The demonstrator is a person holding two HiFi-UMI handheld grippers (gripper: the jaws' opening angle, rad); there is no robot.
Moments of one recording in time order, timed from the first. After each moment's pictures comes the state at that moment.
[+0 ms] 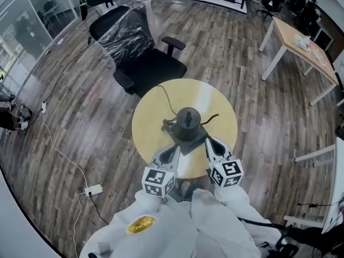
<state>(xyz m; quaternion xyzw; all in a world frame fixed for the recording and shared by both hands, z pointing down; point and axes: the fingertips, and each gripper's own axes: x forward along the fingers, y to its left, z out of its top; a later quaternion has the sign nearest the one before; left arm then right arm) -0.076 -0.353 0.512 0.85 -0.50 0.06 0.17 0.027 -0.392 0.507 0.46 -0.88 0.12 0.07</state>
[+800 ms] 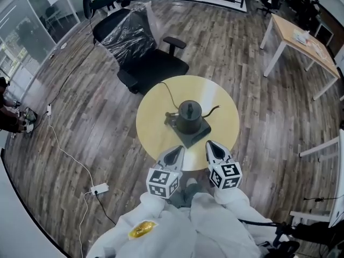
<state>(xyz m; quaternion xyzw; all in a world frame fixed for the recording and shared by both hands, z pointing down) -0.065 -0.305 0.511 0.85 -0.50 0.06 0.18 0.029 -0.336 0.529 0.48 -0.86 0.16 0.08</state>
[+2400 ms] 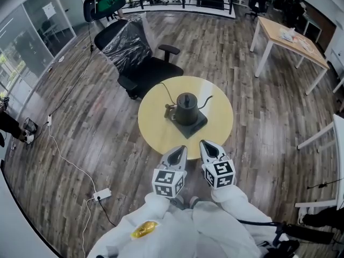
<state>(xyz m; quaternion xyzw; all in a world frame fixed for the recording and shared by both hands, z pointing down) -0.055 -0.213 0.488 0.85 -0.49 0.05 0.15 0.005 -0.239 0.501 0.48 -0.87 0.11 0.09</state>
